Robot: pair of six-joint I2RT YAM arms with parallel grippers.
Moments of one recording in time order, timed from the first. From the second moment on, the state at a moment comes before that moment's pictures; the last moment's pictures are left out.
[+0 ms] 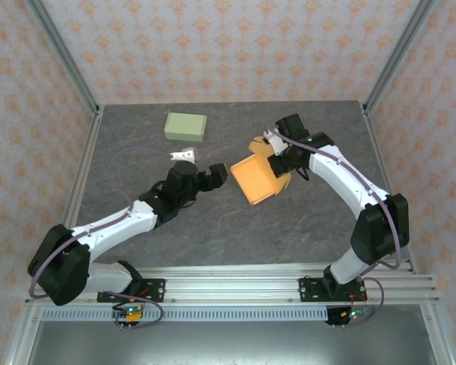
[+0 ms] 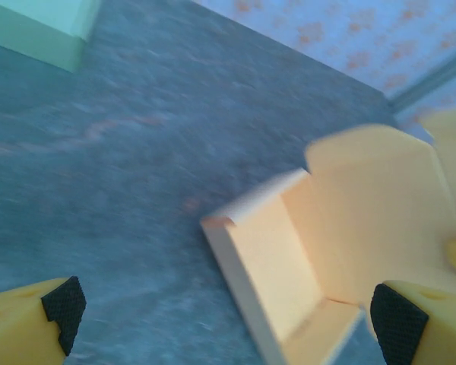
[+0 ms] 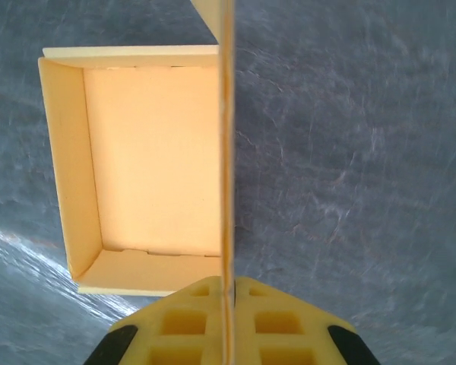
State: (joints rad) left arm -0.58 1.27 0.74 0.04 -0.18 -0.72; right arm 0.43 1.58 1.38 -0.88 -0.02 -0.23
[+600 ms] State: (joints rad) left arm -0.50 1.35 0.61 0.22 0.06 -0.66; right arm 0.50 1.36 1.15 -0.53 -0.18 -0.67
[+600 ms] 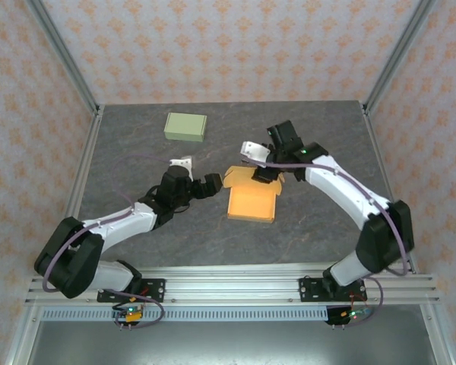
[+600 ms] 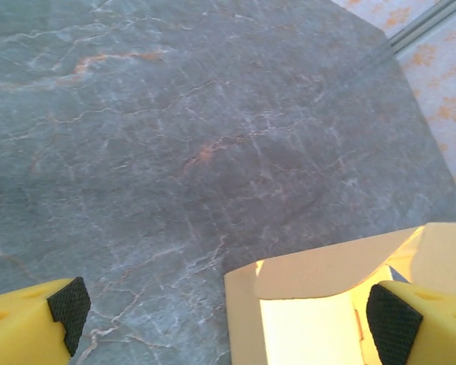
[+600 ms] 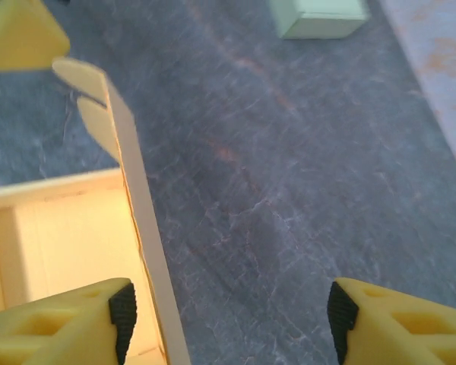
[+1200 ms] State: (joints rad) left arm -0.40 1.62 1.14 -0.21 0.35 -1.21; right arm 0.18 1.24 0.91 -0.52 -0.19 1.10
